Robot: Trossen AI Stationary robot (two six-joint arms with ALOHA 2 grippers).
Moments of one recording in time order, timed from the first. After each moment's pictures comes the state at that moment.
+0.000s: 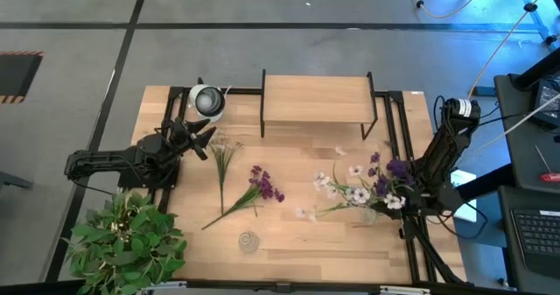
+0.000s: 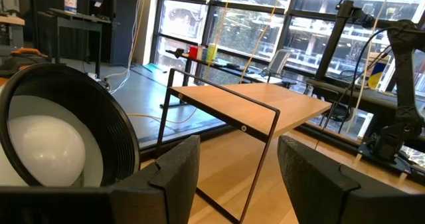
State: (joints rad) left arm 0.09 0.01 0.01 0.07 -0.61 -0.21; right arm 1.44 1.14 0.02 1.26 1.40 0.08
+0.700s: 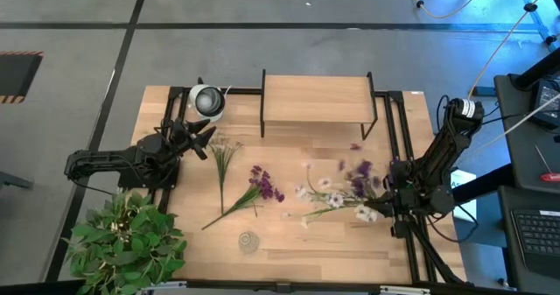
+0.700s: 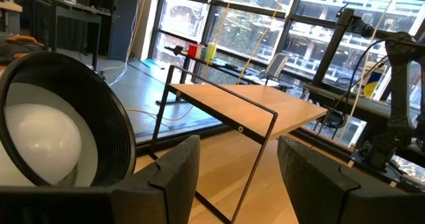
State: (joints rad) left arm 0.09 0.01 0.01 0.07 -0.61 -0.28; right arm 1.32 1.14 0.02 1.14 1.33 0.13
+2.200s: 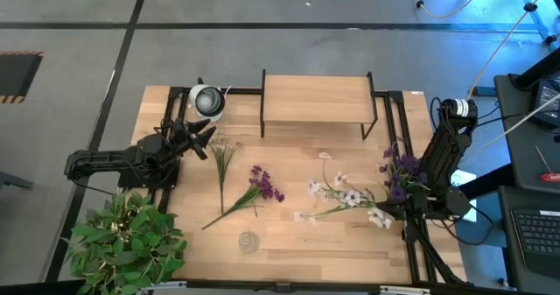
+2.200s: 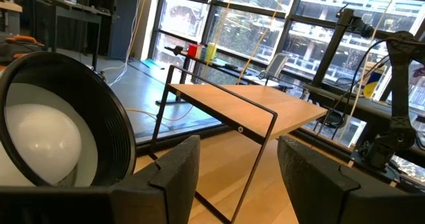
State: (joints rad) left arm 0.09 0.01 0.01 0.08 -0.61 -0.28; right arm 1.52 1.14 0.09 1.19 1.57 0.02
